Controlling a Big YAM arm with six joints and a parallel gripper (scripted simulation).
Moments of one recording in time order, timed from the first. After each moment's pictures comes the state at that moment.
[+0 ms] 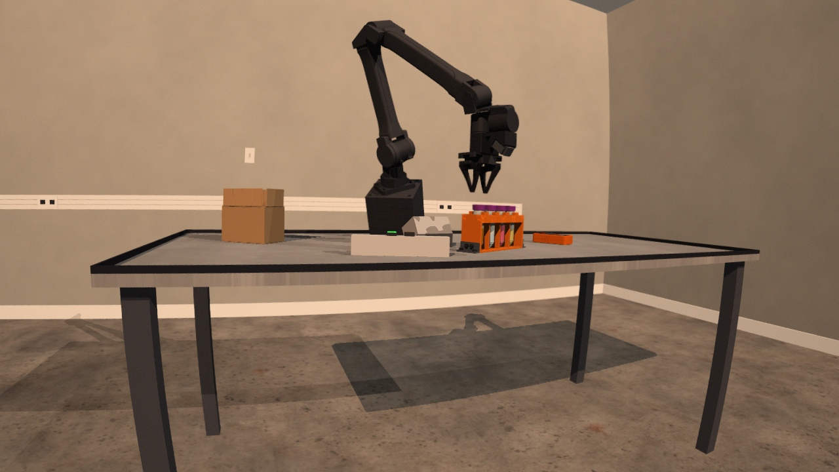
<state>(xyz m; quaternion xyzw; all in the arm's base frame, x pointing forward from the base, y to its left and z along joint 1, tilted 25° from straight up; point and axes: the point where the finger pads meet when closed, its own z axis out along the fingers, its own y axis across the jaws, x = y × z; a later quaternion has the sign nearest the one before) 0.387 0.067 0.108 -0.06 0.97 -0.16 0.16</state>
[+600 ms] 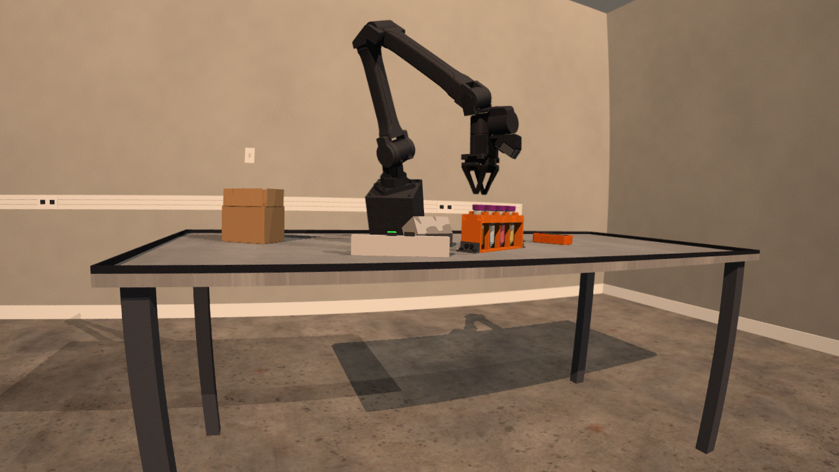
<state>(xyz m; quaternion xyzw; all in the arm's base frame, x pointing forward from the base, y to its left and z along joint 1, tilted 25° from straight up) 0.389 0.069 0.104 -0.23 0.95 -0.17 0.13</state>
